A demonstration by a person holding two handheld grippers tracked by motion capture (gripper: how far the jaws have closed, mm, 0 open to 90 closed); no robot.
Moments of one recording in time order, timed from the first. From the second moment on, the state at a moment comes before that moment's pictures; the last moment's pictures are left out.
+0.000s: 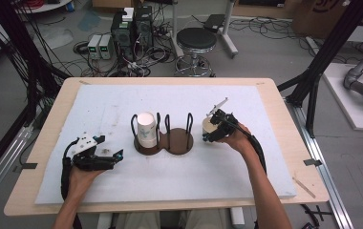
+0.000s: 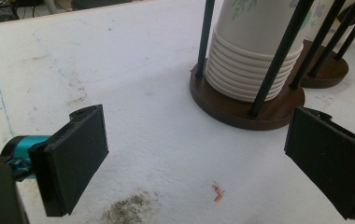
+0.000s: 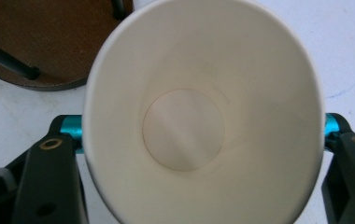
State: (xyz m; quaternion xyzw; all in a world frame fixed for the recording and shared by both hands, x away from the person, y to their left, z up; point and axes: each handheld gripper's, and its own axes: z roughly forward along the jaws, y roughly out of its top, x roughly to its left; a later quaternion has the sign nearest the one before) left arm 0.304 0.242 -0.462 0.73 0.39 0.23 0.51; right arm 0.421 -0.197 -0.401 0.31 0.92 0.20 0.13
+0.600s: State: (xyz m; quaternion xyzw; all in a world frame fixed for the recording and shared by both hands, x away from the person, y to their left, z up) left arm 0.304 0.242 -0.462 0.73 0.39 0.23 0.51; right arm 0.412 -0.217 -0.417 0.33 0.90 0.23 0.13
